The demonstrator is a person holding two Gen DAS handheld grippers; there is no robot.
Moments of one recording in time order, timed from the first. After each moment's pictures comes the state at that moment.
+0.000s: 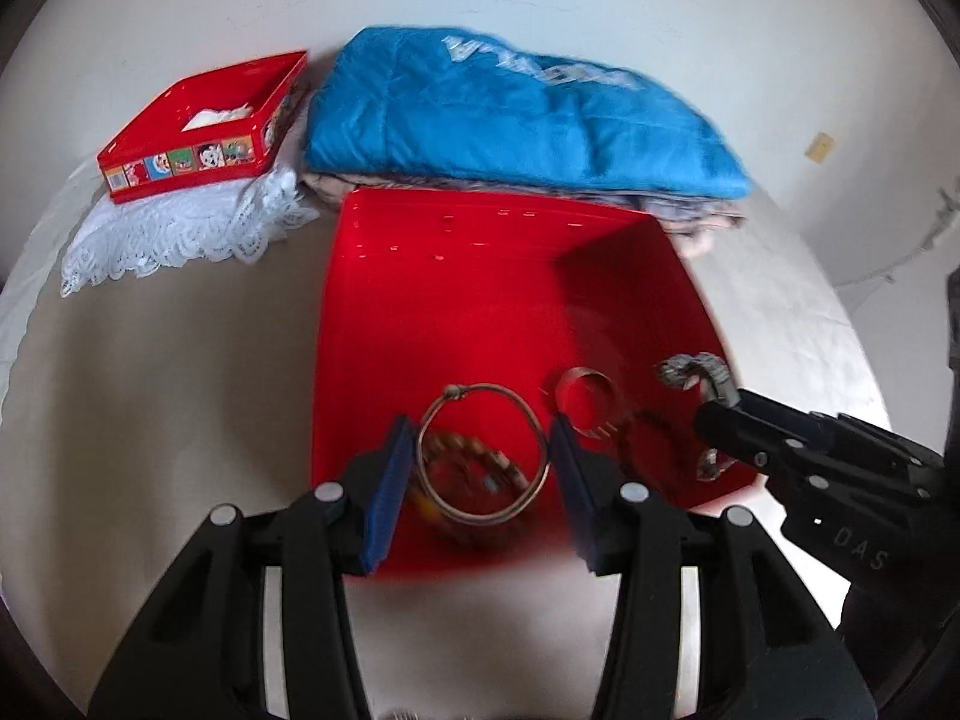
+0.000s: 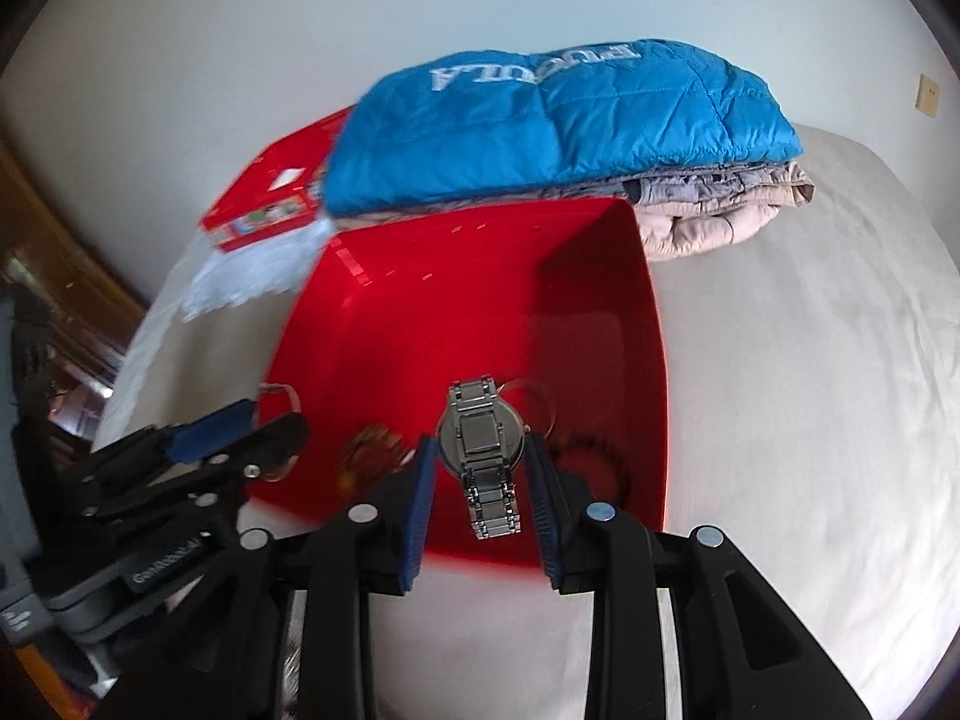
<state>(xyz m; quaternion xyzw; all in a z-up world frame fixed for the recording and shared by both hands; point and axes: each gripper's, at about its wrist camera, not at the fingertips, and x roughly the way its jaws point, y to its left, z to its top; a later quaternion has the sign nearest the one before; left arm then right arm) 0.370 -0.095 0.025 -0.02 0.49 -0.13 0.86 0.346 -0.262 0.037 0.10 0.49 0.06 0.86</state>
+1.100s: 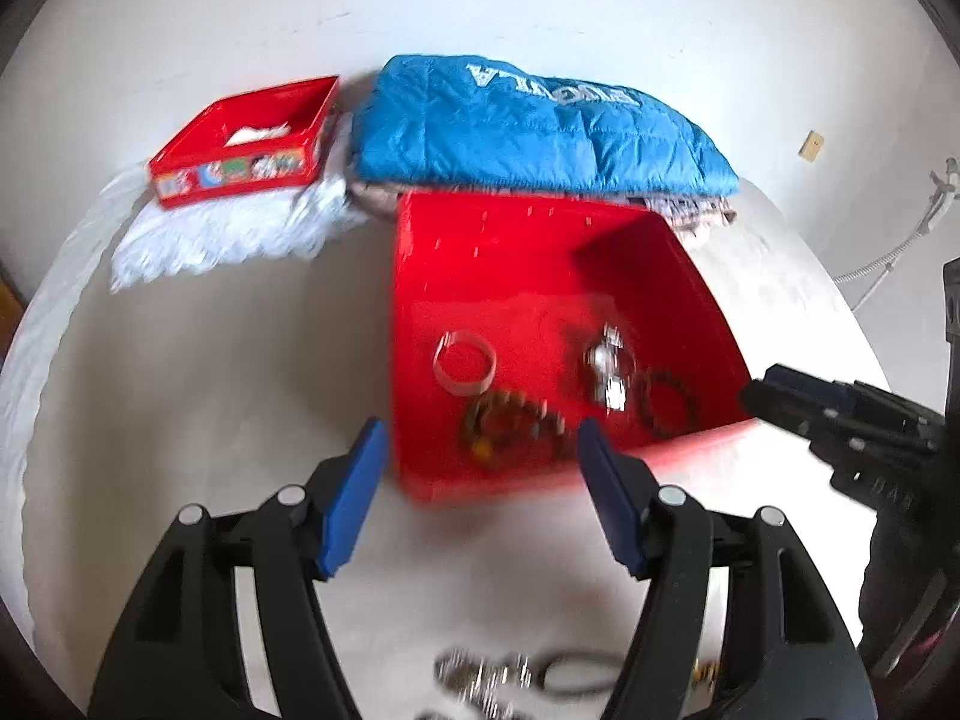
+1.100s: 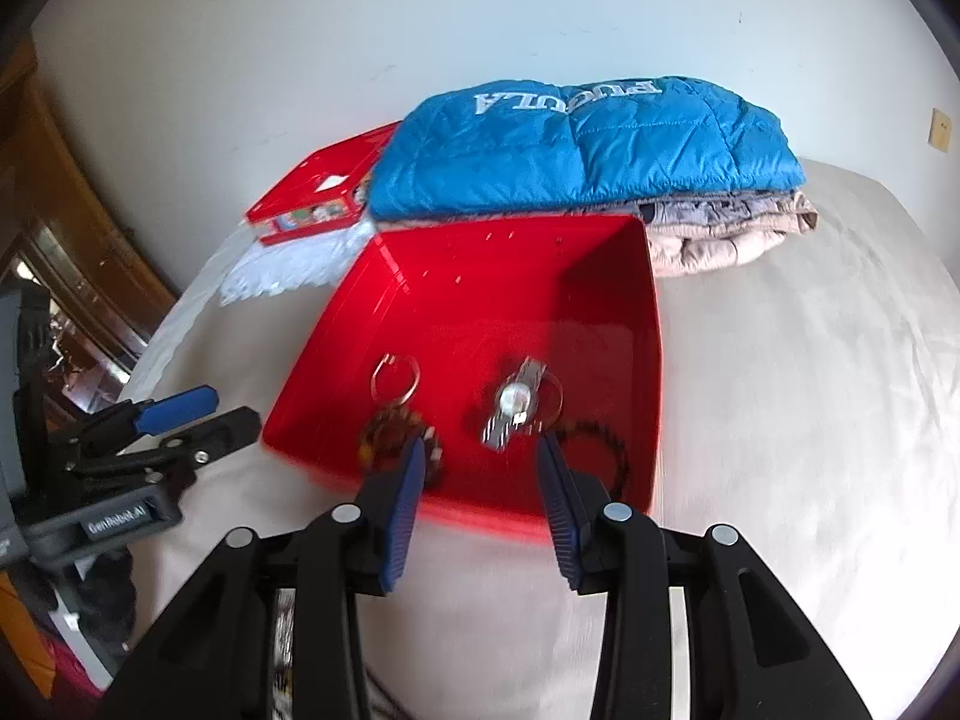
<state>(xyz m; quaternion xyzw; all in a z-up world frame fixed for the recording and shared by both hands) 0.305 -0.051 0.047 0.00 0.46 -0.13 0.88 0.287 -0.266 0.055 0.08 0.45 0.11 0.88</state>
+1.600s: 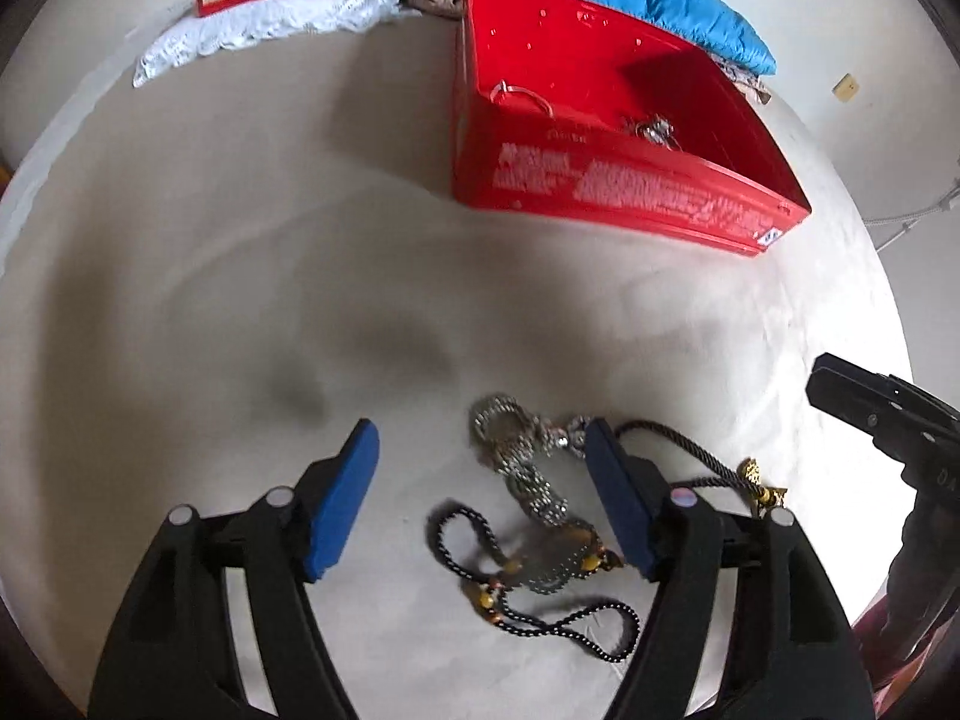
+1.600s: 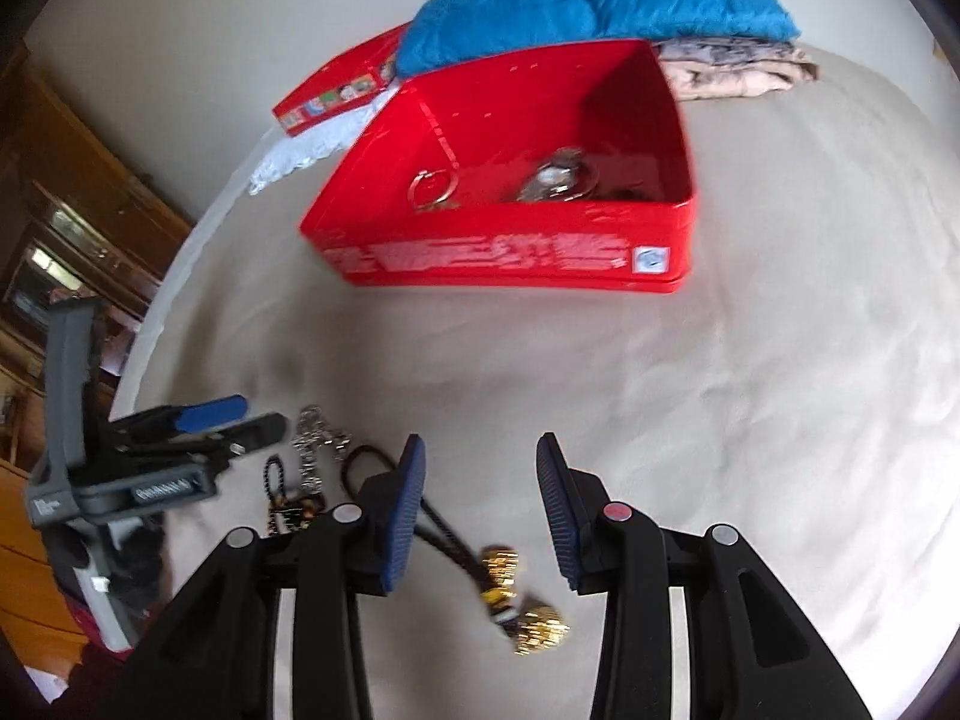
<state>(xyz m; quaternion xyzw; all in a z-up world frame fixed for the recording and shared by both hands) 0.229 -0.014 -0.038 -0.03 0.57 -0.11 0.81 0.202 -0.251 0.000 0.10 0.53 0.14 0.83</state>
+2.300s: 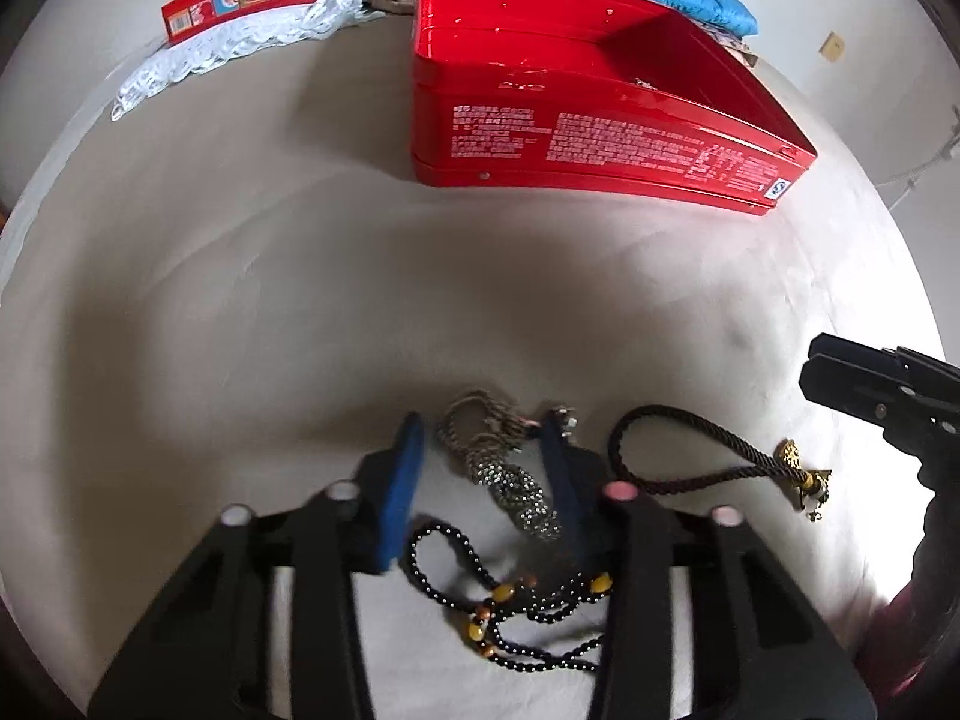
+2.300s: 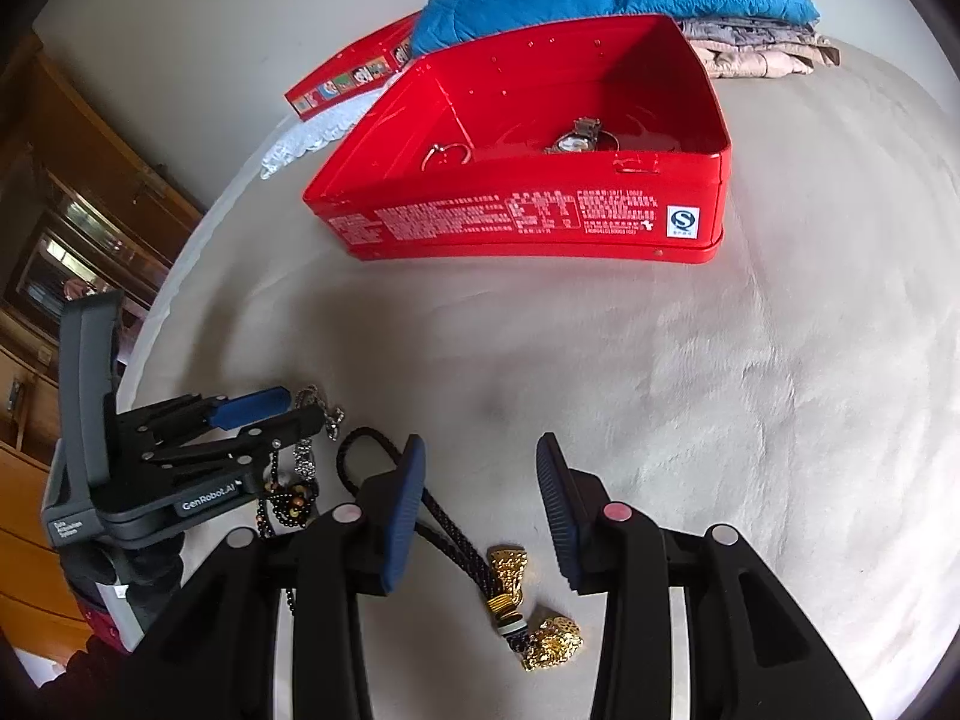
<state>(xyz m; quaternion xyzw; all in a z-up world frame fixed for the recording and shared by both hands) 0.218 -0.034 -0.057 0.02 0.55 -0.12 0.82 0.201 -0.246 -0.024 0.11 0.53 0.16 0.83</state>
